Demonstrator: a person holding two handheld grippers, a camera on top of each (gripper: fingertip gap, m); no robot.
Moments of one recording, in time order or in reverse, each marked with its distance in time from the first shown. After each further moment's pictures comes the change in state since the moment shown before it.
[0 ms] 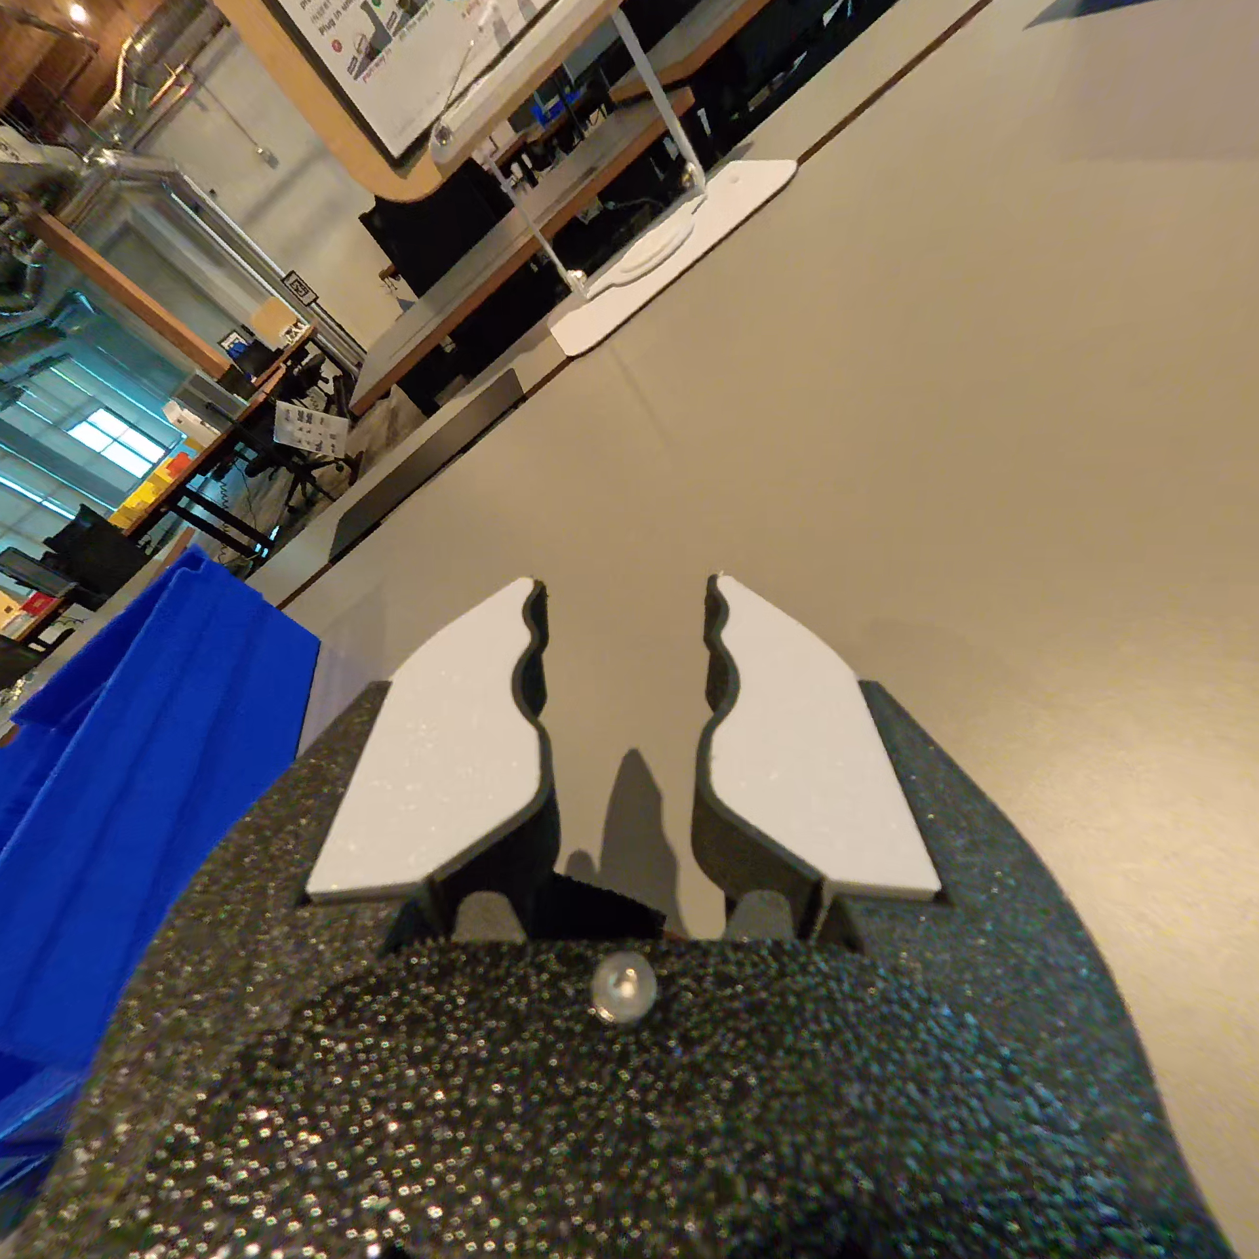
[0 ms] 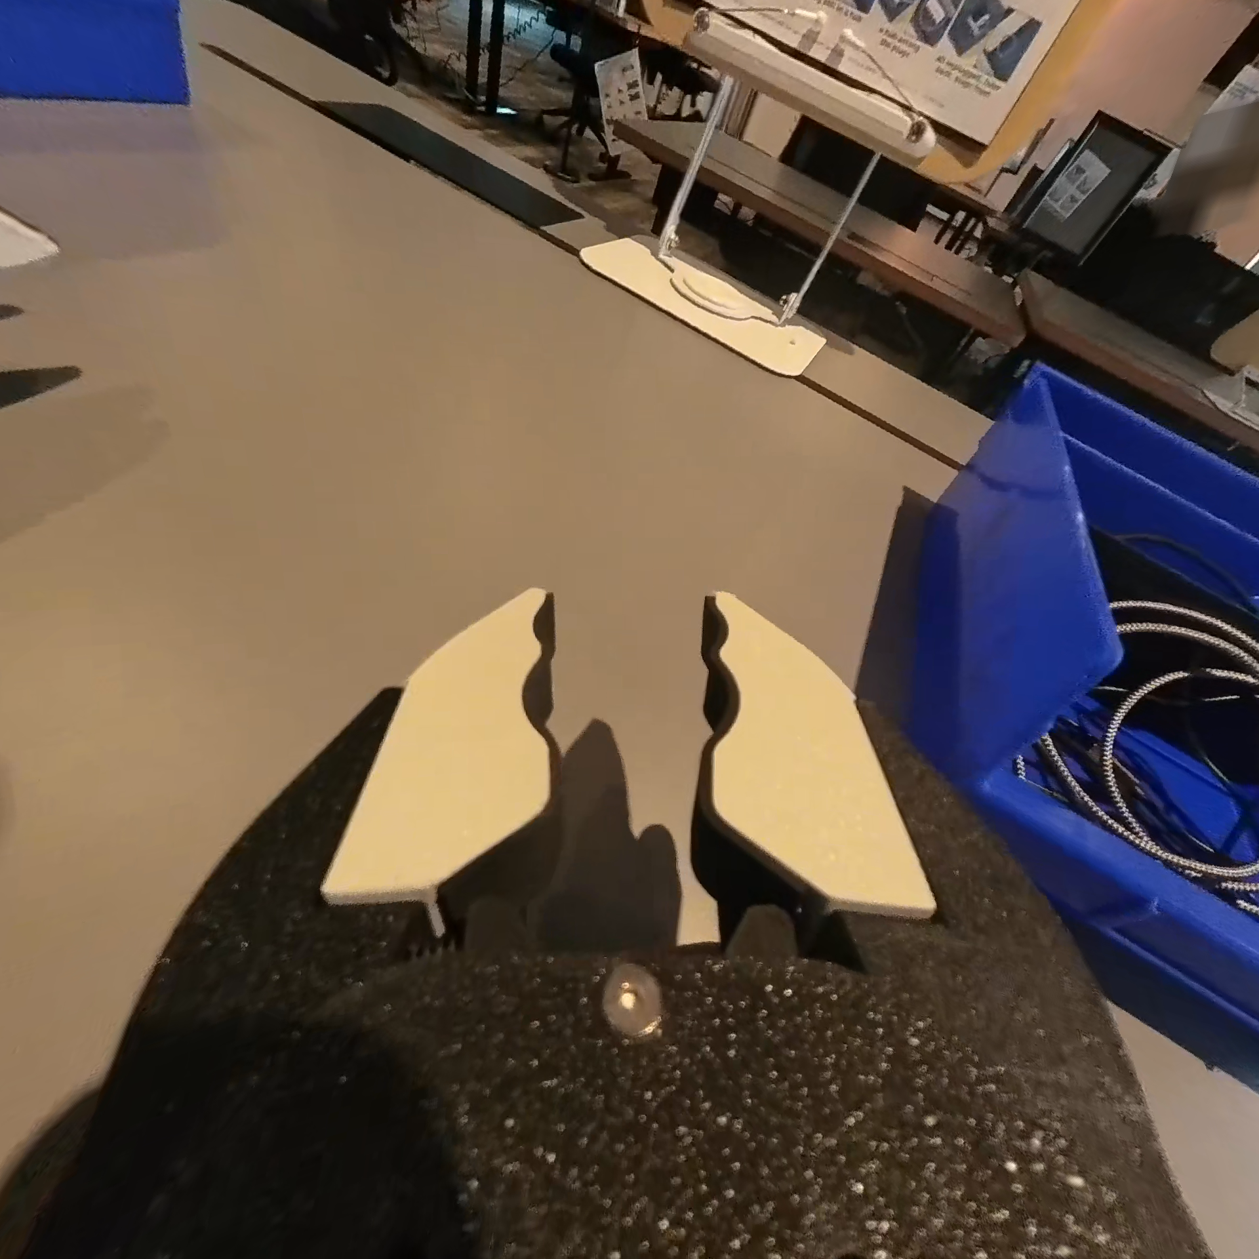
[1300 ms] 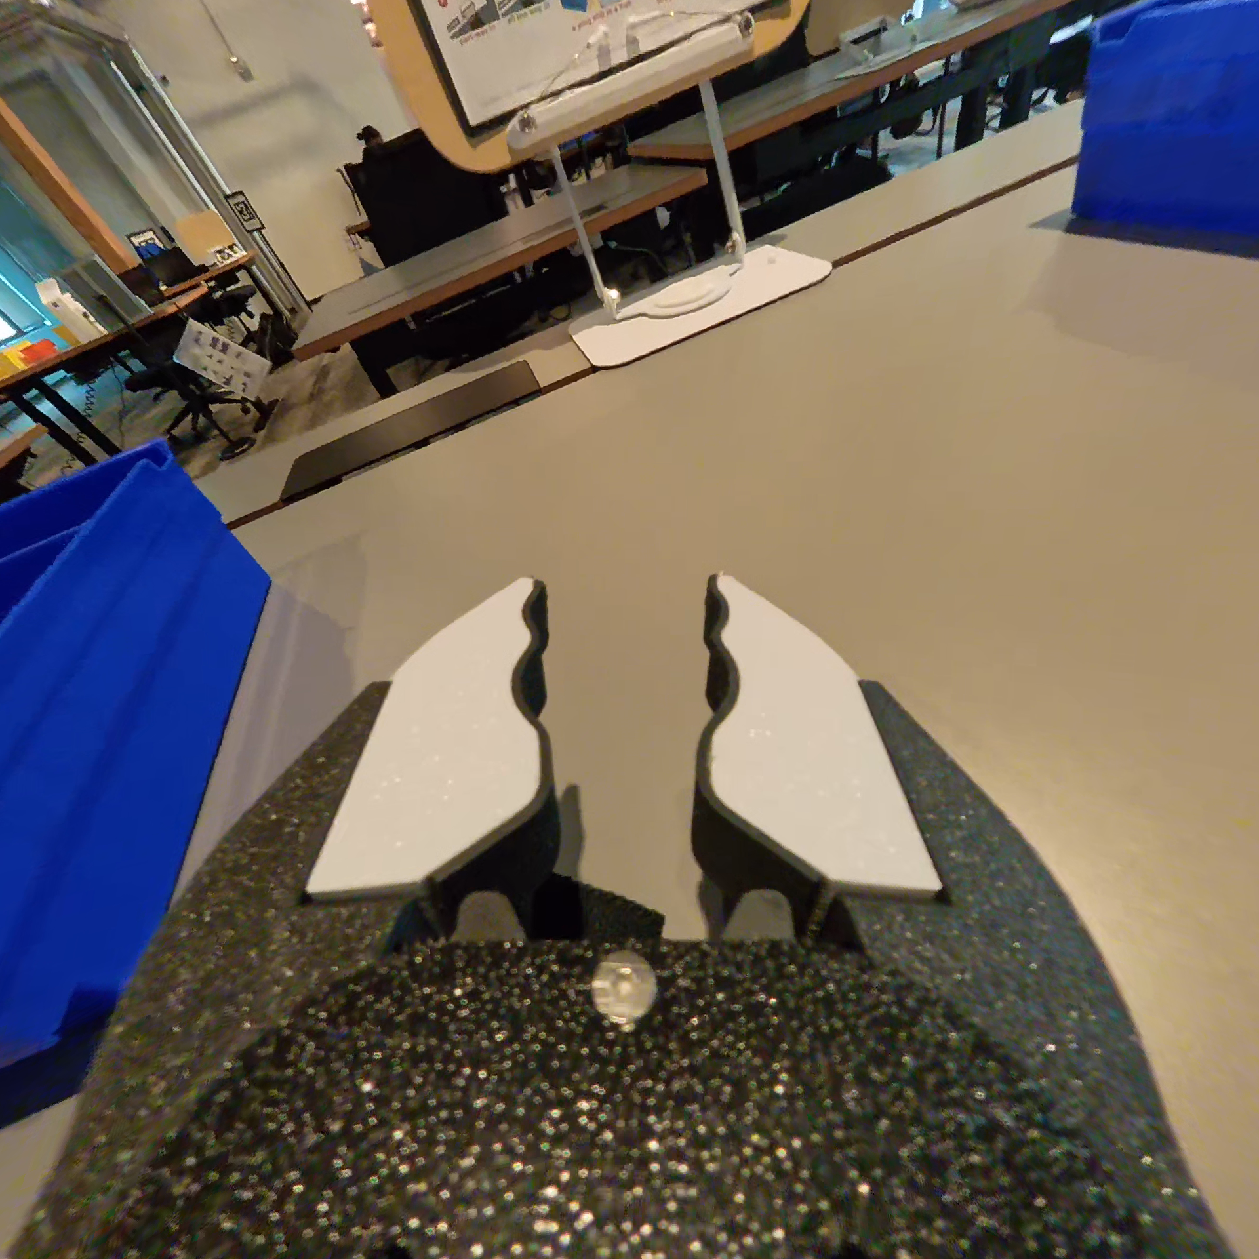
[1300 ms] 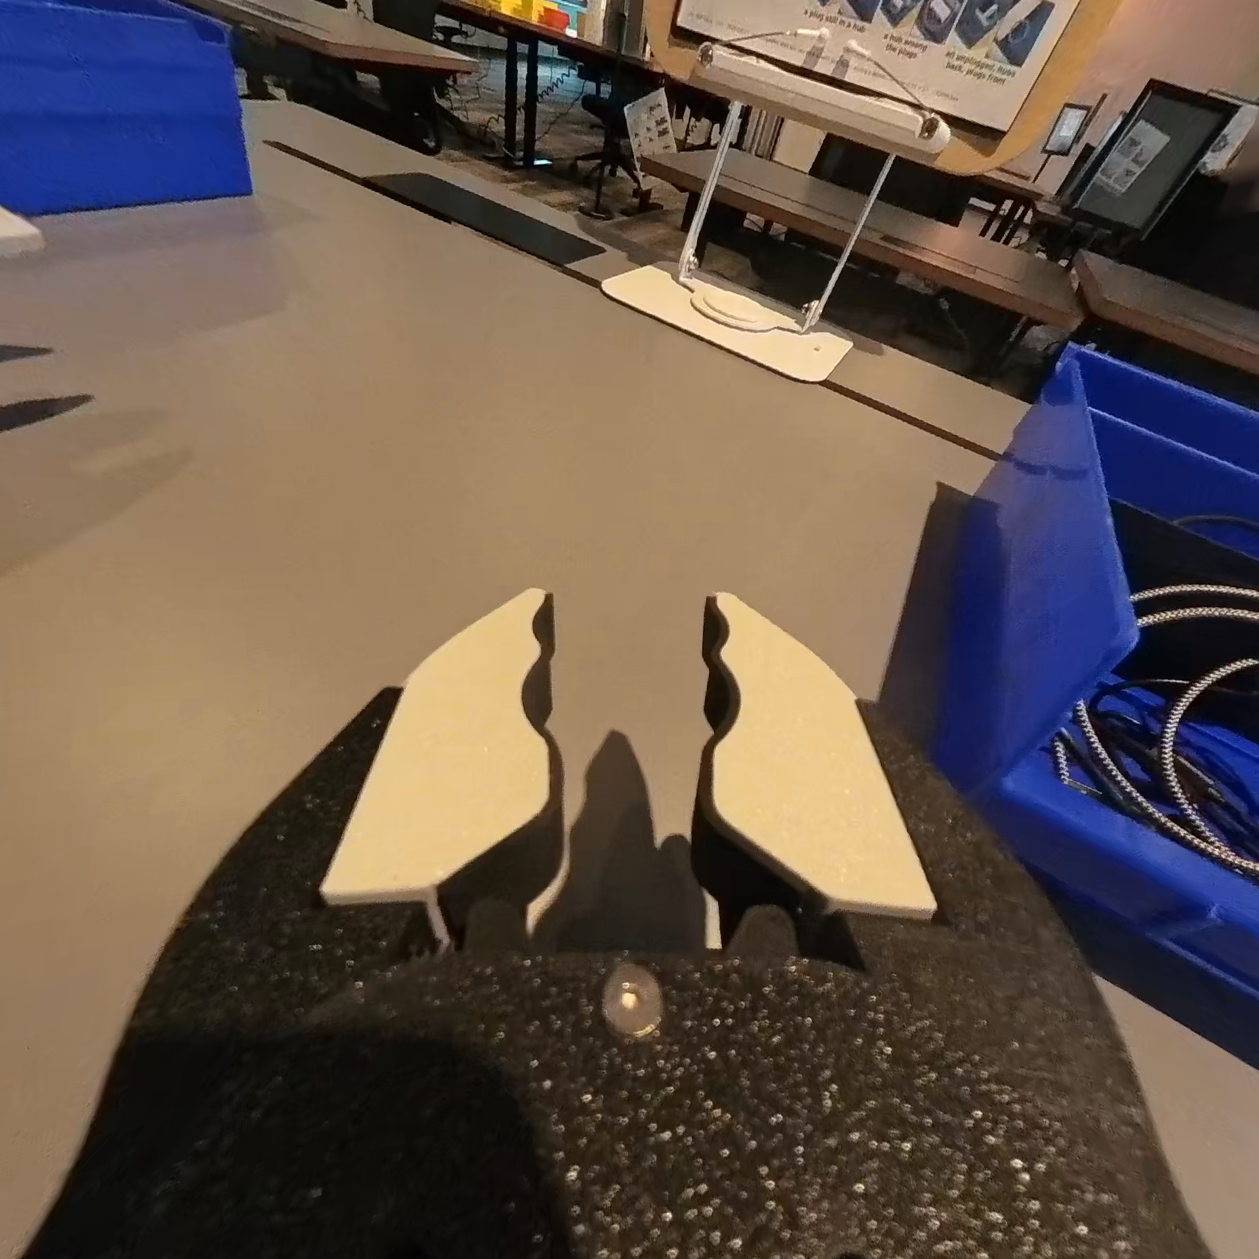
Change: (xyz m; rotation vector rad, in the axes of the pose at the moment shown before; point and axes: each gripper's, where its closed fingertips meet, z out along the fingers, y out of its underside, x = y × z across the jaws) left arm -0.039 0.009 -0.009 0.061 0.054 -0.279; right arm 0.003 -0.003 -0.003 0.038 -0.061 0.091
